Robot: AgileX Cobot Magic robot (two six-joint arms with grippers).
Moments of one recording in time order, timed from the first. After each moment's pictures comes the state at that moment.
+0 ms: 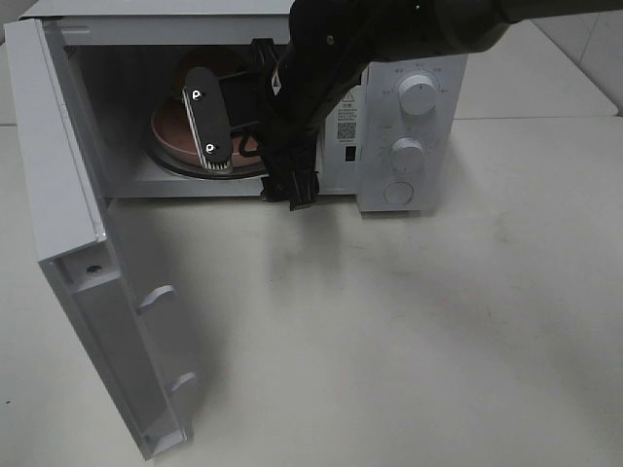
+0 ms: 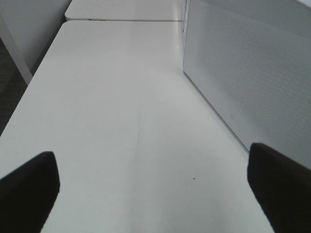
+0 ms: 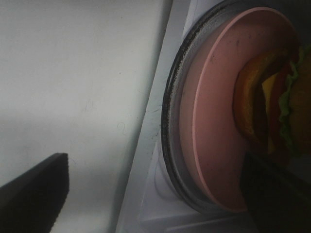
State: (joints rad) left arm 0.08 0.00 -0.50 -0.05 1.05 0.04; right arm 0.70 2.06 -1.57 -0.21 0.45 -1.08
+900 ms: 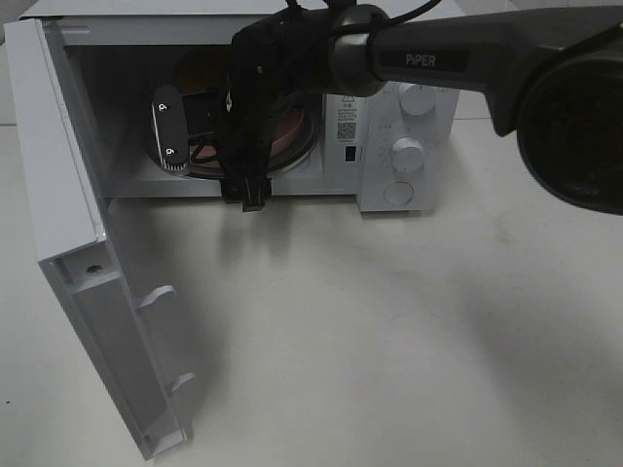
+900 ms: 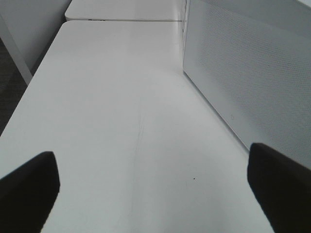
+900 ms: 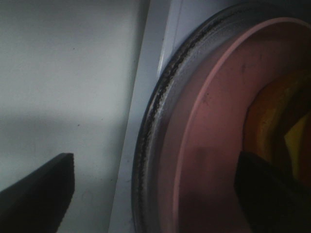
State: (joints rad) left arm 0.08 0.00 -0.50 -0.05 1.05 0.04; right arm 0.69 2.40 -2.01 -0.14 0.56 -1.06
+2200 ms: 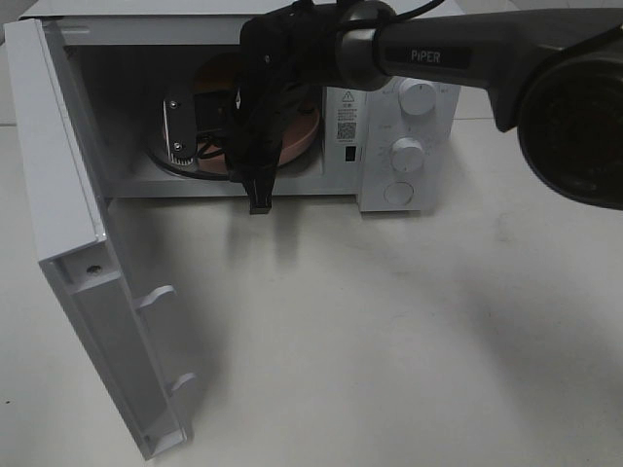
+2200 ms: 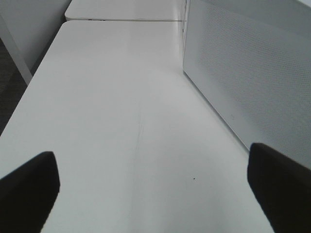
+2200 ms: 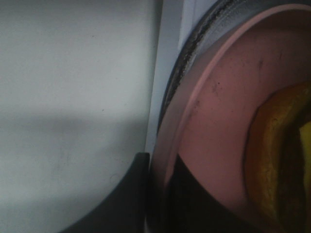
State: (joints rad) left arm 0.08 0.00 -0.50 -0.05 1.05 0.04; right arm 0.68 2.39 -2.02 -0.08 0.65 -1.07
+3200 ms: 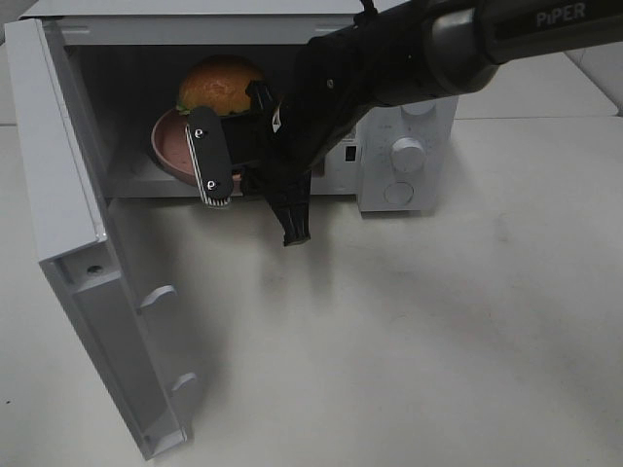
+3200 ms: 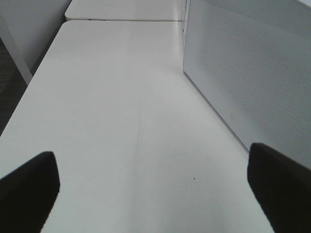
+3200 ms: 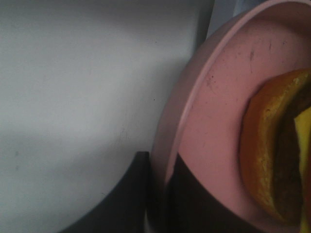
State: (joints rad) left arm 0.08 0.00 -0.50 -0.05 1.05 0.04; right arm 0.69 2.07 -1.45 -0.05 0.31 -1.19
